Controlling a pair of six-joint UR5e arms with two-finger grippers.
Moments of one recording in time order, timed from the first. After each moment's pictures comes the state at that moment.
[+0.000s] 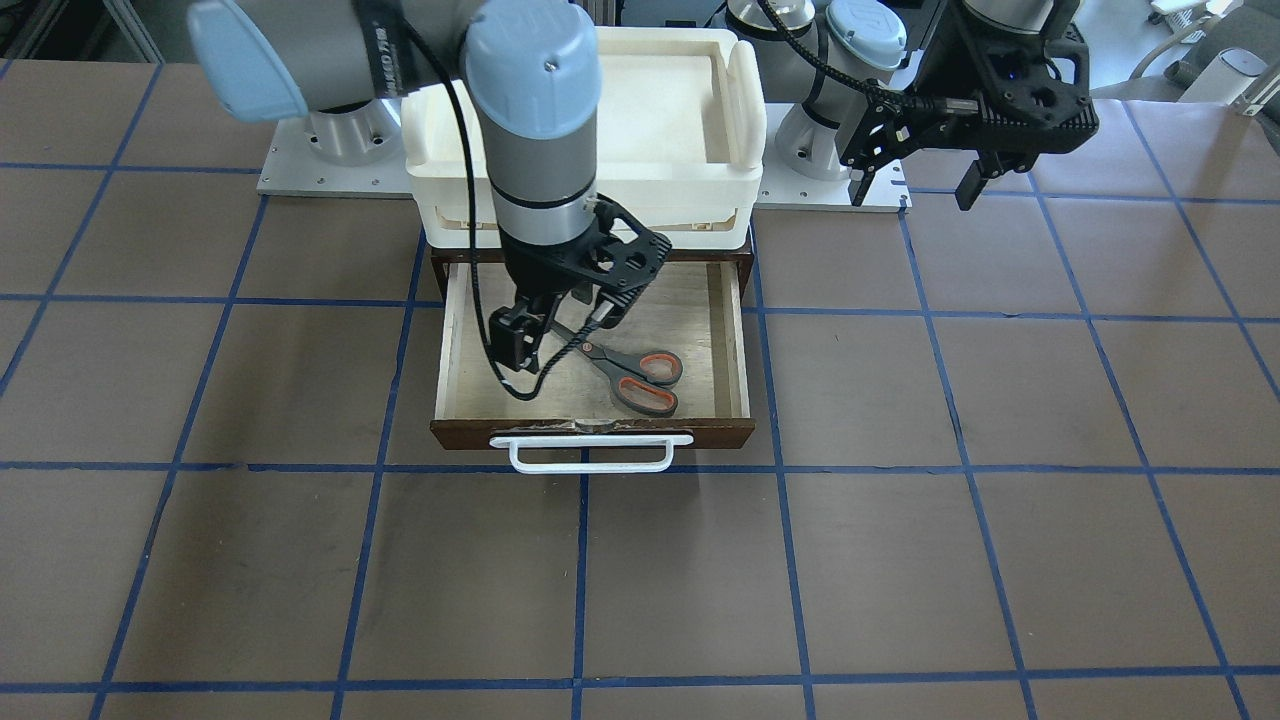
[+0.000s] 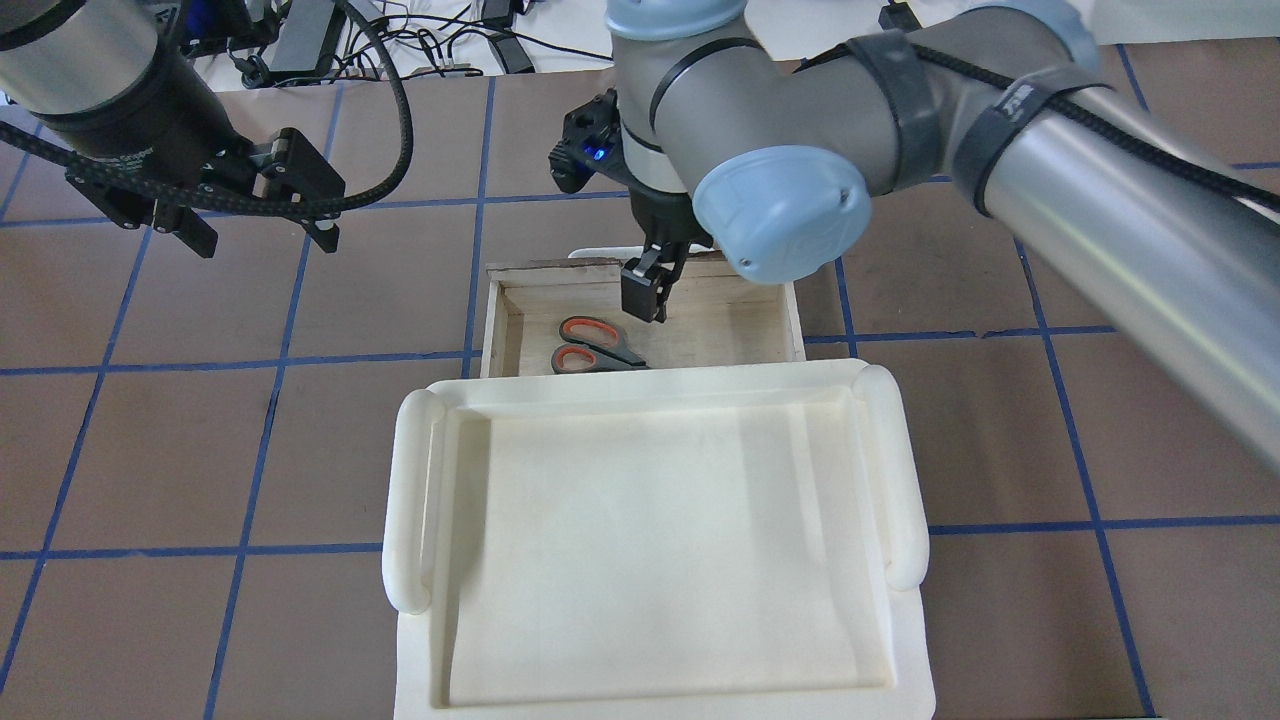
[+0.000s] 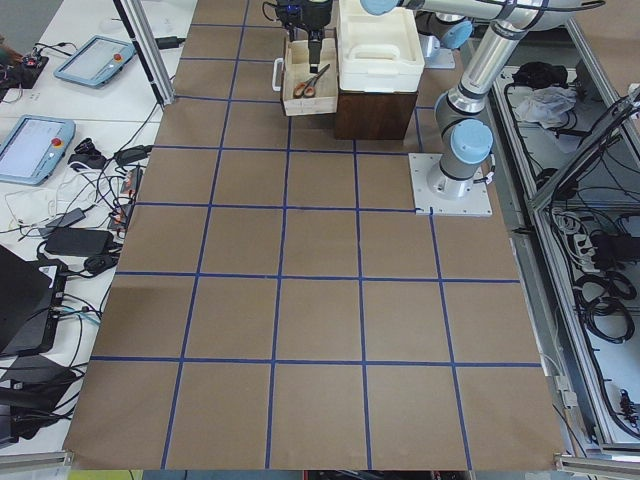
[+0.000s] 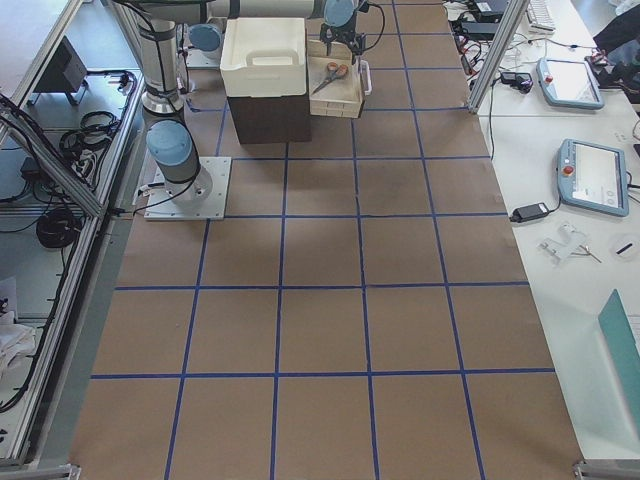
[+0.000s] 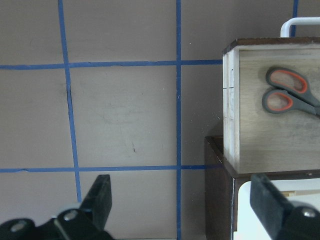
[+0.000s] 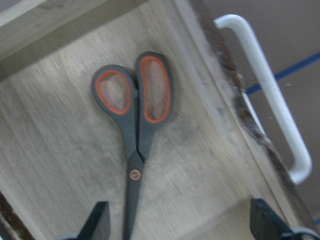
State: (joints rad) left arm -1.51 -1.48 -1.54 -1.66 1.57 0.05; right arm 1.91 -1.35 1.51 -1.78 -1.58 -0.62
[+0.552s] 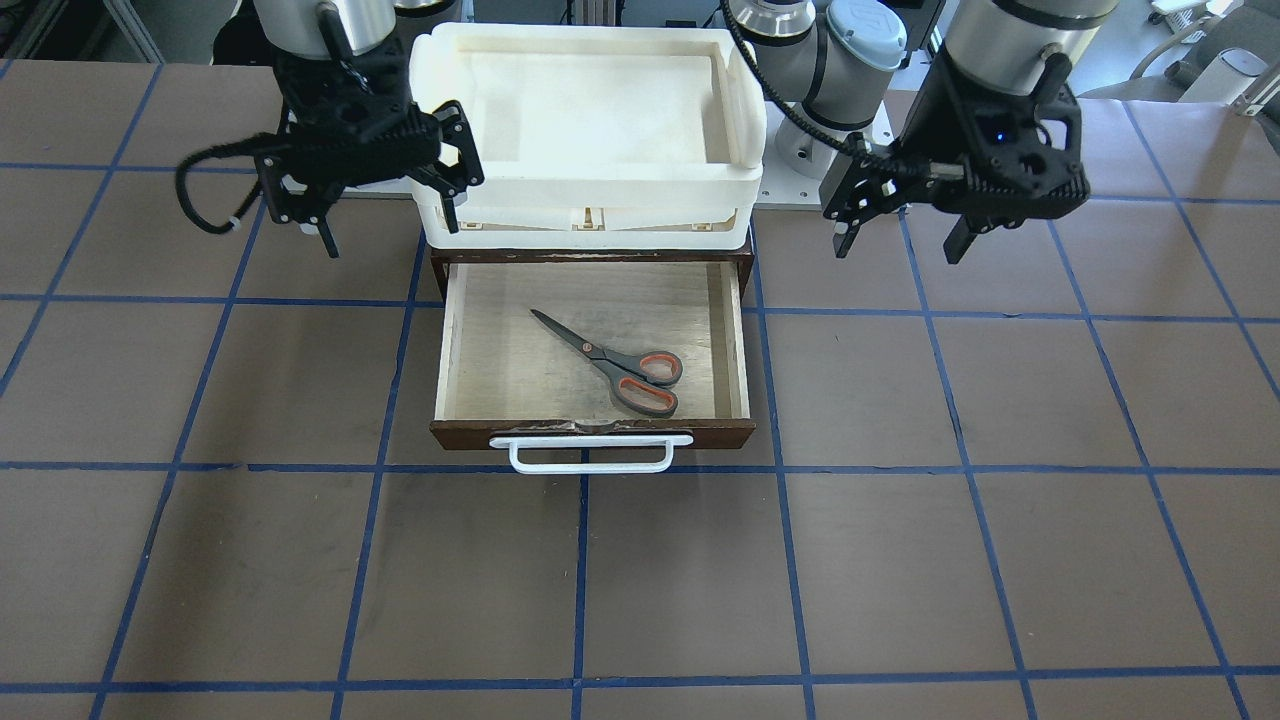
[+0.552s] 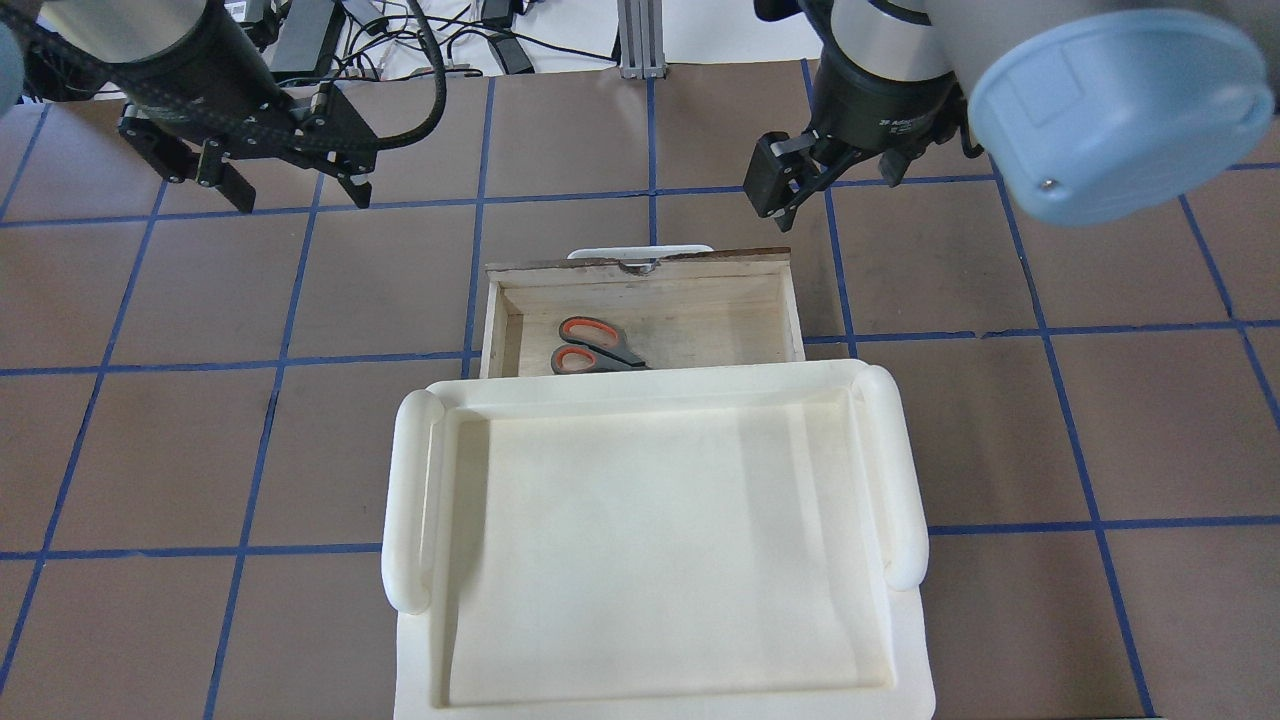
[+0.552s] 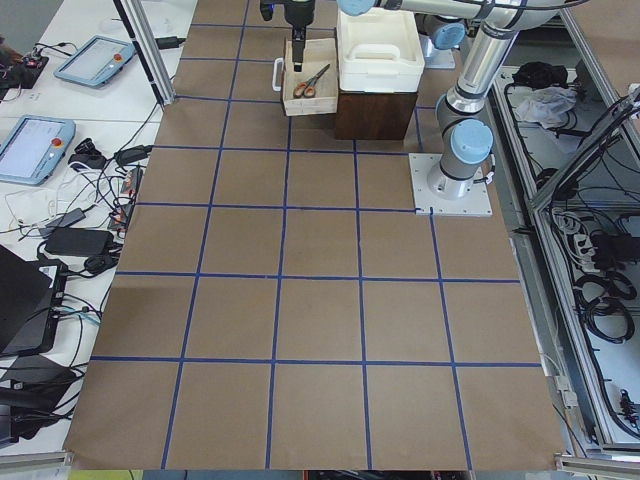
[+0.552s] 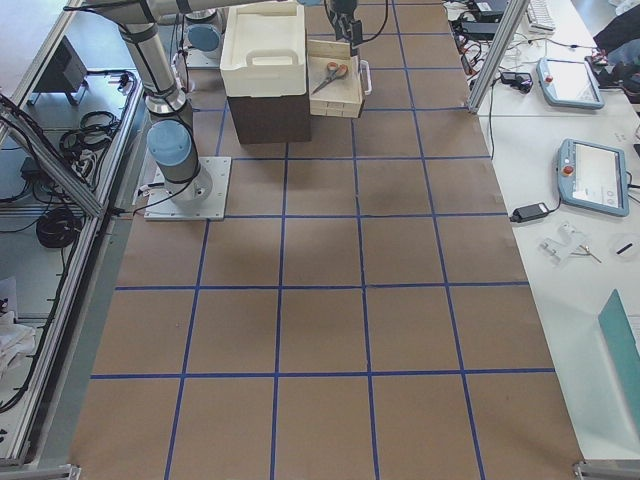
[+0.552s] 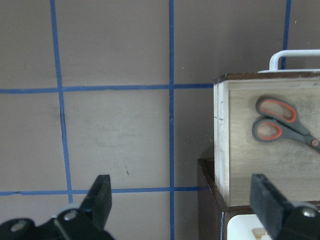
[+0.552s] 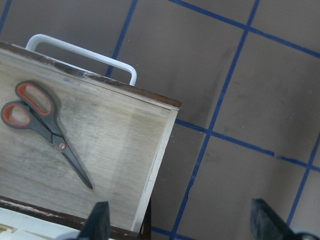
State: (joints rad) left arm -1.58 -1.62 -1.44 -1.60 1.57 0.03; right arm 1.75 -1.58 1.51 -1.63 -1.60 -0.08
